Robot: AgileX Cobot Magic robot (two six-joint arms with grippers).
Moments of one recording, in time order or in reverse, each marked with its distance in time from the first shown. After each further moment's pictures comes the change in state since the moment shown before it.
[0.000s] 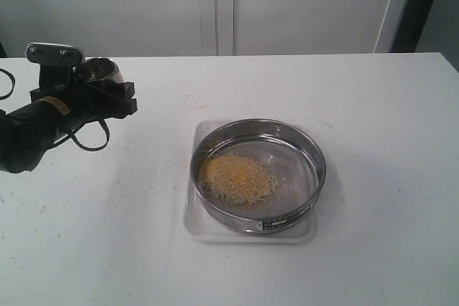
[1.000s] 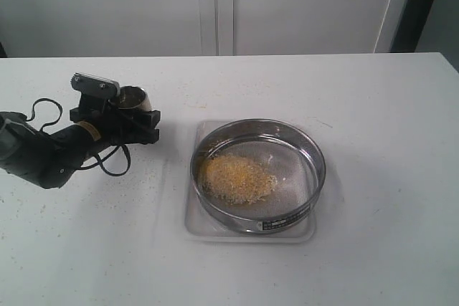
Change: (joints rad) left arm 0.005 0.280 -0.153 0.176 -0.092 -0.028; right arm 0.000 0.000 0.000 0.000 0.000 0.000
